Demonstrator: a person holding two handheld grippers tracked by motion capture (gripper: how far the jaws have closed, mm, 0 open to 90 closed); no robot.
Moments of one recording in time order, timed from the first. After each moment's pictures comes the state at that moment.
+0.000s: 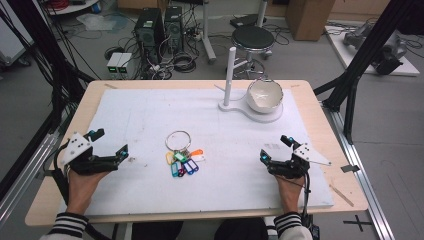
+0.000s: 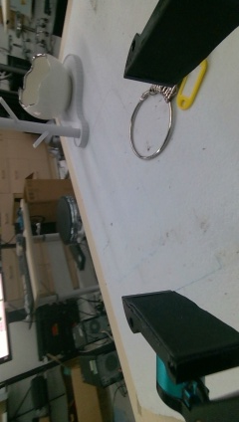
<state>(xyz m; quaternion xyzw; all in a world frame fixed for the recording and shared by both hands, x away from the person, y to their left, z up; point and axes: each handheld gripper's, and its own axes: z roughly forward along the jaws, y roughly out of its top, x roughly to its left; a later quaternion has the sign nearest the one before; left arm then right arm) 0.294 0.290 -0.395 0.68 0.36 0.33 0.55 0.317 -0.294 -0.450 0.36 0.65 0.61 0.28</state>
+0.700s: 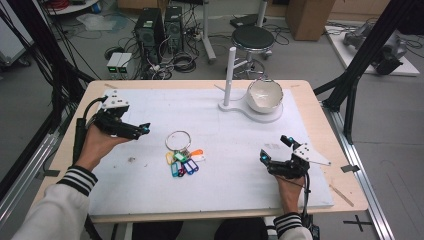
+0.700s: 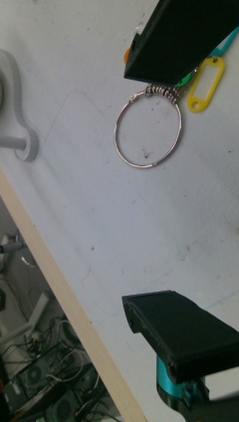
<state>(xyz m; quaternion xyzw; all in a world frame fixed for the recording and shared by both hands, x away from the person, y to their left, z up) 0.376 0.229 -0.326 0.81 0.35 0.24 0.41 0.316 -0.293 -0.450 0.36 0.65 0.61 0.28</state>
